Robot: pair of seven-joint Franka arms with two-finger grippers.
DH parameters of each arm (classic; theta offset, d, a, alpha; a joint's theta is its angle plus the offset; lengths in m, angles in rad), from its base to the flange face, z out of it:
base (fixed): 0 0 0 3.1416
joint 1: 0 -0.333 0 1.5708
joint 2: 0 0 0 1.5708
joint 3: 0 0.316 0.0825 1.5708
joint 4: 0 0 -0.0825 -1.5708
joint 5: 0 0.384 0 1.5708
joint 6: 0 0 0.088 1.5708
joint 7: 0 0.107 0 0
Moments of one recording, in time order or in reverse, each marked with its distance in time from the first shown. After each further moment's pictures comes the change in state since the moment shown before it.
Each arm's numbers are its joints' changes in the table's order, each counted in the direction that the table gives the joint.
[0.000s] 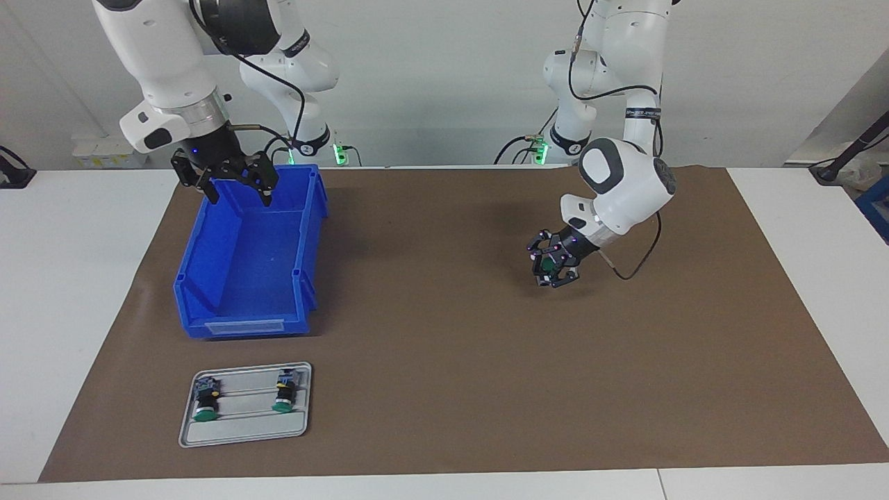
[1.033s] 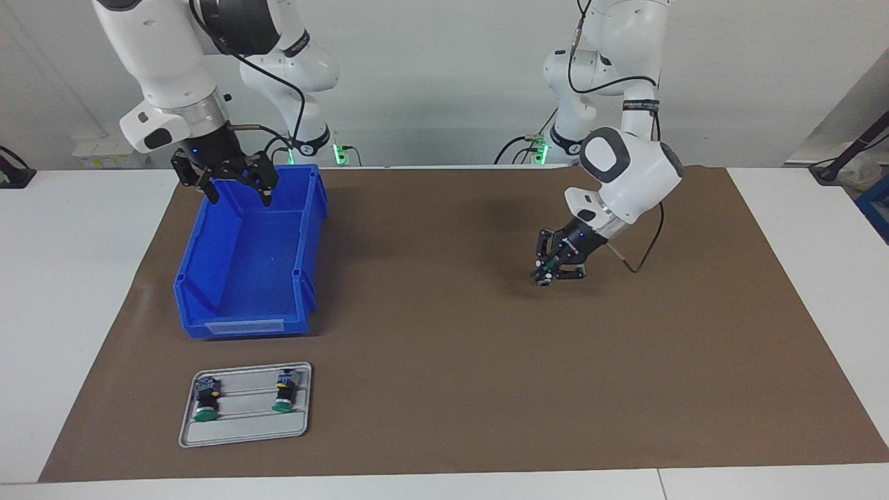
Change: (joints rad) left arm 0.000 -0.057 0.004 0.028 -0.078 0.043 -0.086; right arm 0.000 0.000 0.000 0.000 0.000 0.000 0.000
